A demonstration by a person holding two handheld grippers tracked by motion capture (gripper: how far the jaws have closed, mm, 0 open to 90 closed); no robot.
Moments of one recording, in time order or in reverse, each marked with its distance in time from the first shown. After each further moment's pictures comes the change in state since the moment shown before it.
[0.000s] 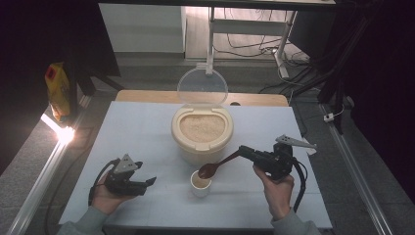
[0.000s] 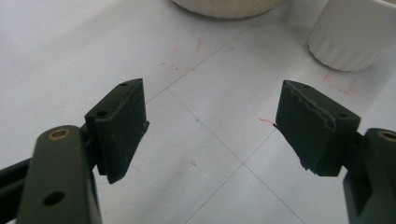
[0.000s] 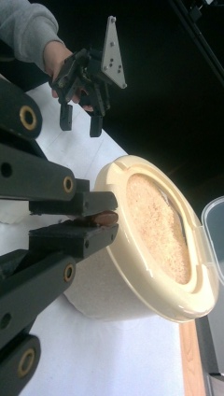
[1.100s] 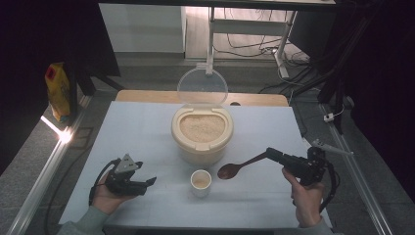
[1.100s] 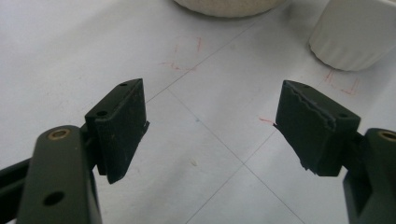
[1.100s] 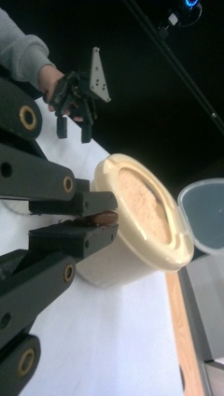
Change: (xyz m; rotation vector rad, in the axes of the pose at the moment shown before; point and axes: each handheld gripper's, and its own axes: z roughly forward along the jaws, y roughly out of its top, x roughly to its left) left arm 0.000 0.001 0.002 0.008 0.004 0.001; right arm -0.028 0.004 -0.067 -0.063 0.006 0.084
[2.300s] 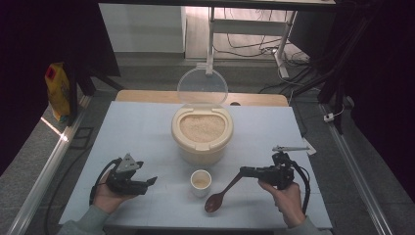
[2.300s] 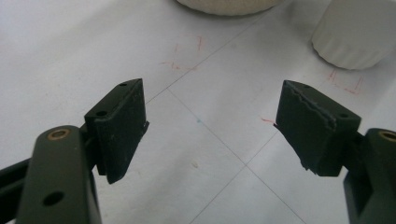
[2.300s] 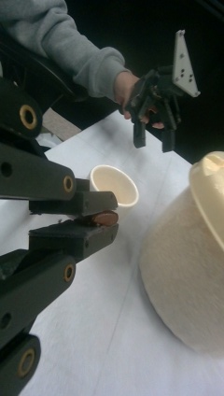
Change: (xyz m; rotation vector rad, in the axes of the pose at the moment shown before) left arm 0.001 0.001 0.002 0.005 0.000 0.003; right arm -0.007 -0.034 0.064 0.374 0.100 0.044
